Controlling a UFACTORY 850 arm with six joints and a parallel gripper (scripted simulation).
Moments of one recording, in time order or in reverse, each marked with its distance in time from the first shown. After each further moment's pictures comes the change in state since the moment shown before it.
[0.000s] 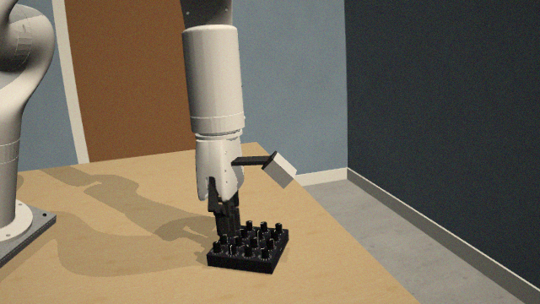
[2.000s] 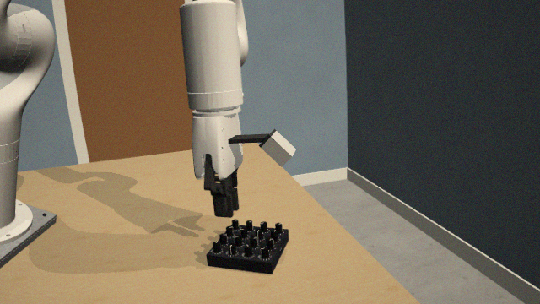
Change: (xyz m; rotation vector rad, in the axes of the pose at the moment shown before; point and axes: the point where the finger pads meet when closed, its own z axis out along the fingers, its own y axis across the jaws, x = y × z) arm 0.000 0.001 -0.036 0.010 -0.006 0.031
